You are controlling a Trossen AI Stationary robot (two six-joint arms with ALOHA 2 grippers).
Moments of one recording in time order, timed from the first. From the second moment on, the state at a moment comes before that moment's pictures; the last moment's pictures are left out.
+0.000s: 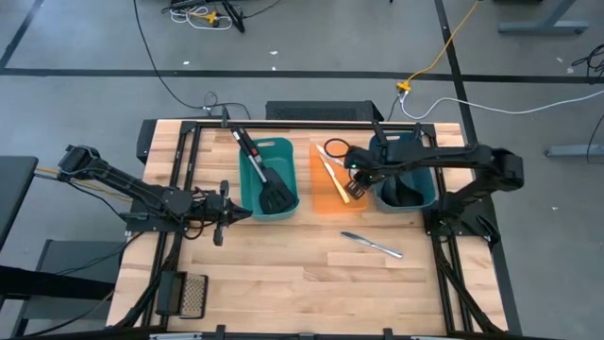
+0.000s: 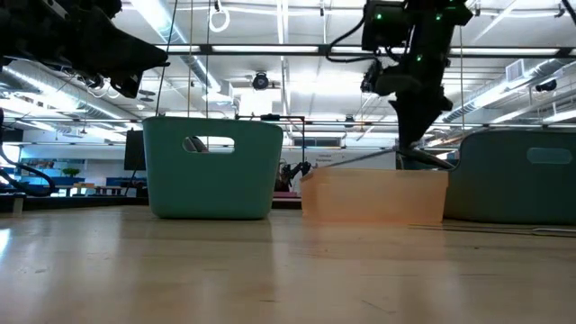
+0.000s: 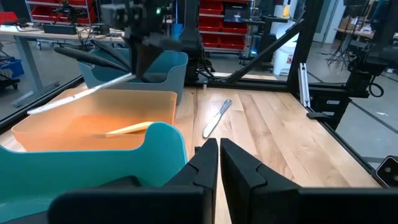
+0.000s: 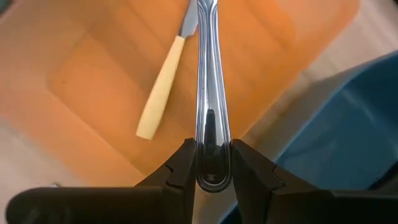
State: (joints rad) left arm -0.36 0.68 0.17 0.42 -0.38 -0.12; right arm -0.22 1.47 1.11 -0.96 0.19 0.50
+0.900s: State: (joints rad) left arm -0.36 0.68 0.17 0.44 -0.38 -0.10; right arm -0.29 1.82 1.11 -0.79 0.03 0.54
